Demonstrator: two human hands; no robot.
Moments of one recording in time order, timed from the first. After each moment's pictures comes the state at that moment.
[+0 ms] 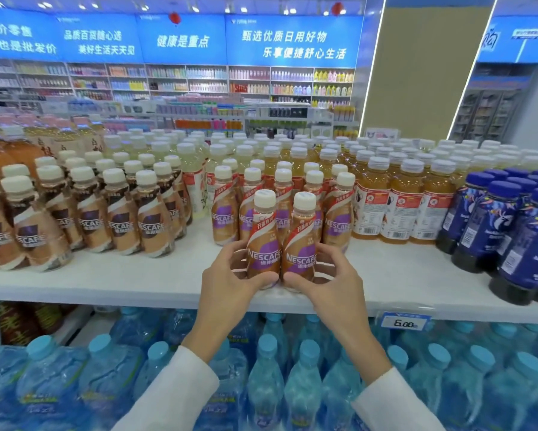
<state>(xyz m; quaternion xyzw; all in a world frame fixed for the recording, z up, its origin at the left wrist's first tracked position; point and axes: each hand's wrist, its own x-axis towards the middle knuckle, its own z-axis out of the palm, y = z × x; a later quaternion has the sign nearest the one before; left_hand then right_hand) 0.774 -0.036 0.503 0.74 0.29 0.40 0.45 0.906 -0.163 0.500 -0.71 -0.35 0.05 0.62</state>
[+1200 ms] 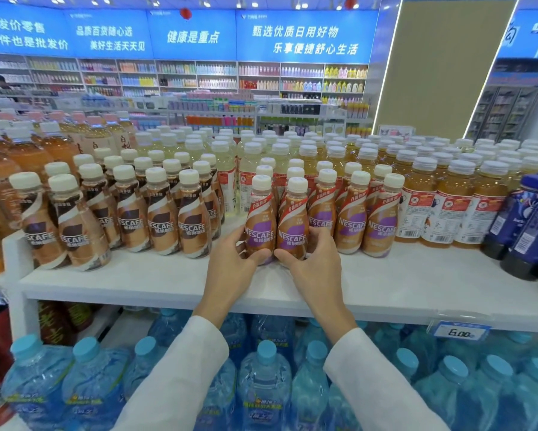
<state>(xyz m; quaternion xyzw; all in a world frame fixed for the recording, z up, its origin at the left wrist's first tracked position) 0.757 0.053 0.503 0.75 0.28 0.39 0.45 0.877 -0.048 0.492 -0.73 -0.34 -0.02 0.59</state>
